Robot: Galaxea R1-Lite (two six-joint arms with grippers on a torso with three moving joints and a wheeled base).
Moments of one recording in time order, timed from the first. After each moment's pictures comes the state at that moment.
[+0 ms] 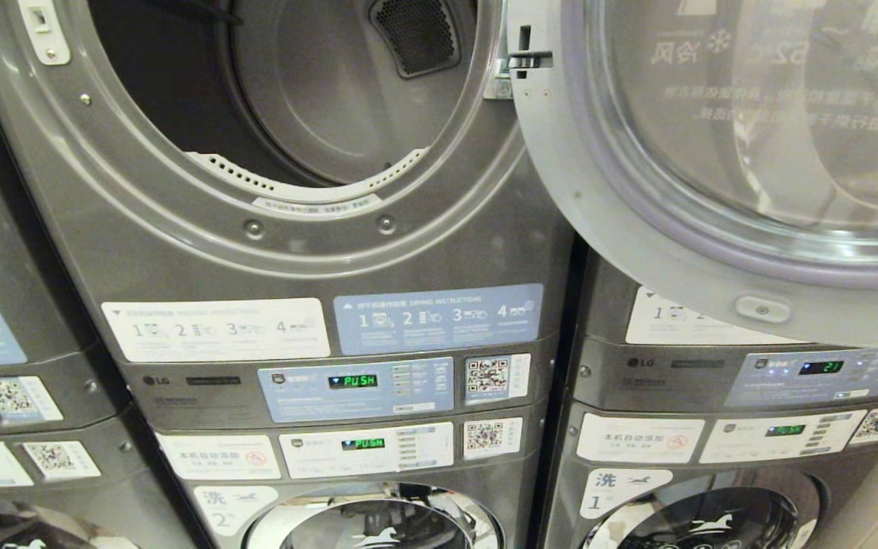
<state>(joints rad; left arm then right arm) 0.00 0.00 -0.01 0.03 -0.01 0.06 0.00 0.00 0.00 0.00 0.00 0.01</state>
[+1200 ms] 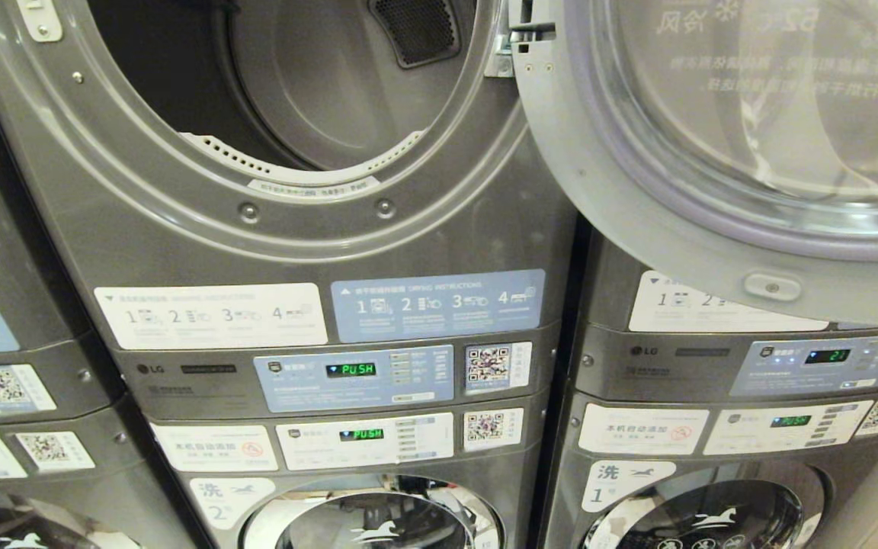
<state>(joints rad) 0.00 0.00 -0.01 0.03 -0.01 0.05 0.00 0.00 0.00 0.00 -0.01 0.02</state>
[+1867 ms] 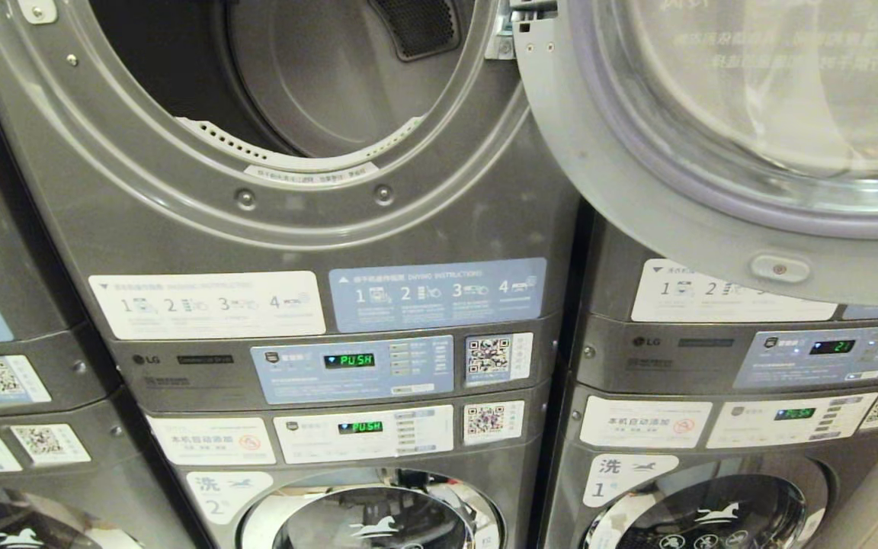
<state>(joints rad) 0.00 0.00 -0.01 0.03 -0.01 0.05 0.00 0.00 0.00 0.00 -0.01 0.02</state>
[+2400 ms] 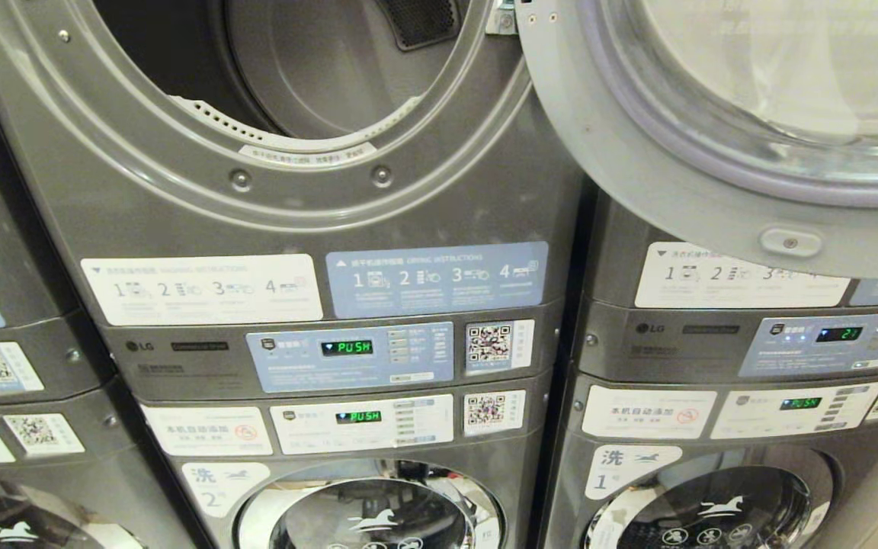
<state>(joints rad) 0.00 0.00 -0.01 0.03 -0.01 0.06 0.00 0.00 0.00 0.00 -0.01 0.02</state>
